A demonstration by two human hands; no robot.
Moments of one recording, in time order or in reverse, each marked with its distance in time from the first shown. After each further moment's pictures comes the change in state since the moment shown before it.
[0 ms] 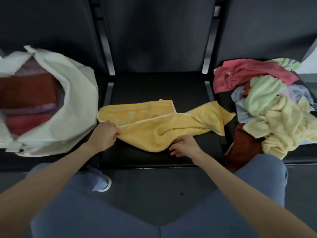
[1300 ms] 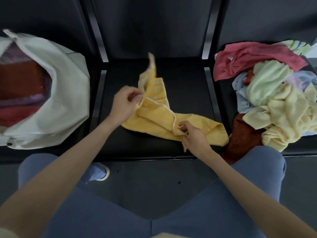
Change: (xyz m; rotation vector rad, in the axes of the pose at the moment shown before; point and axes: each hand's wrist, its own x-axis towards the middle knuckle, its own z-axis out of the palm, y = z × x) left_hand 0.072 0.088 -0.040 -0.773 0.453 -0.124; right_hand 0.017 0.043 -0.042 -0.574 0.201 -0.558
